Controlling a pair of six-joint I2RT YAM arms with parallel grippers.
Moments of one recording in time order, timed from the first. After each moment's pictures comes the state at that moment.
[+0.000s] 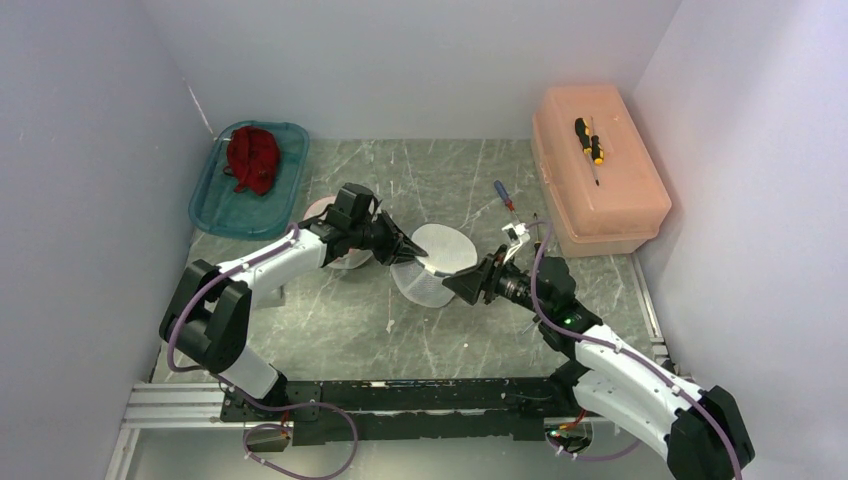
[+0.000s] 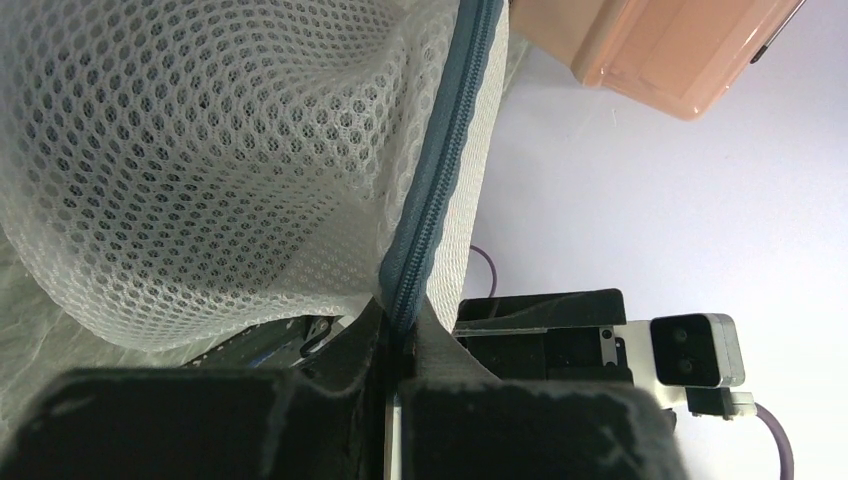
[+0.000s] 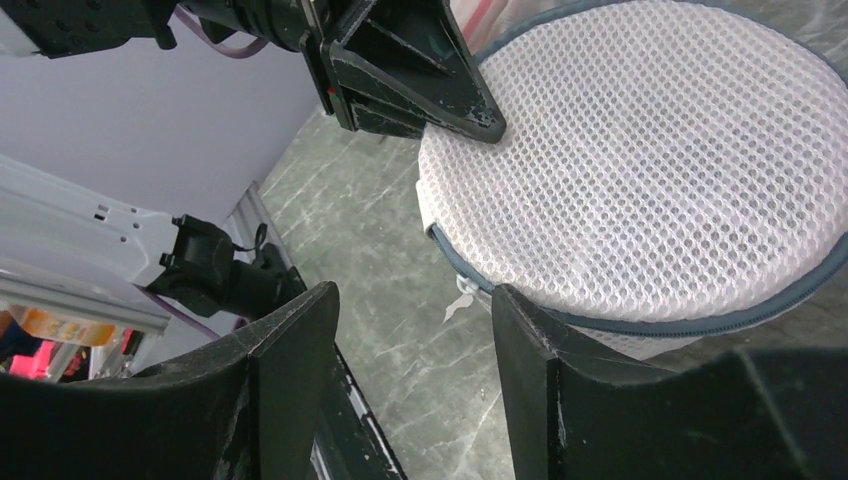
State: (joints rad) left arm -0.55 1.55 1.01 -0.18 0.55 -1.33; right arm 0.57 0.80 0.33 0.35 -0.42 0.64
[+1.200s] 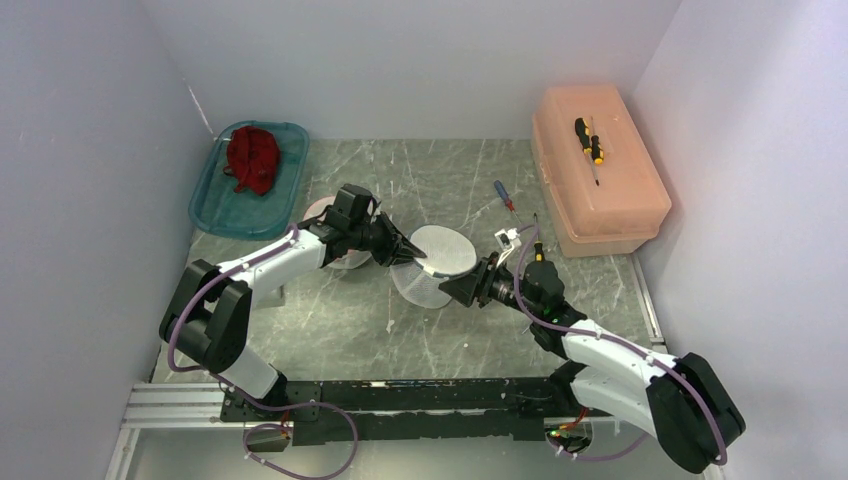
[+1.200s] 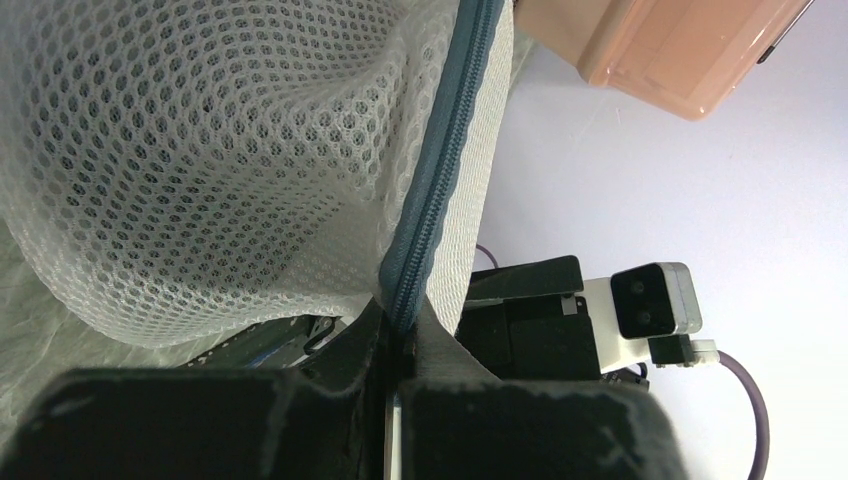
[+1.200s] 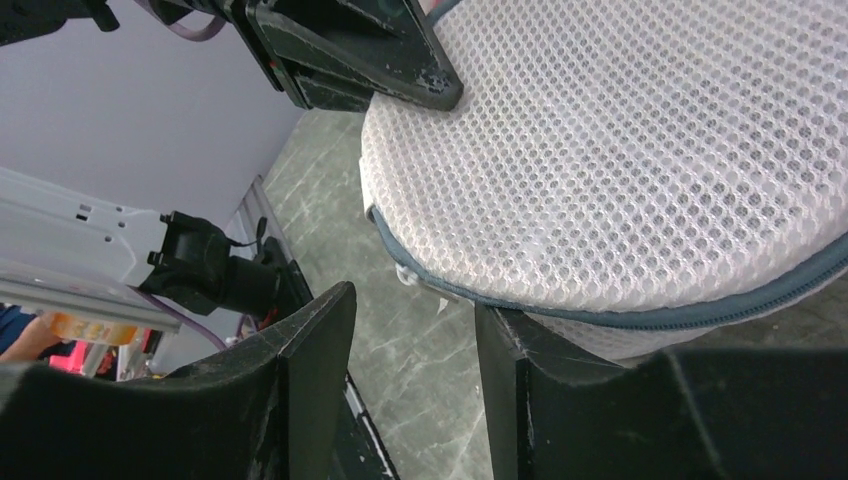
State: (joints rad) left arm -0.54 1.55 1.00 -0.18 0.56 -1.32; right arm 0.57 0.97 0.24 0.59 -0.45 0.71
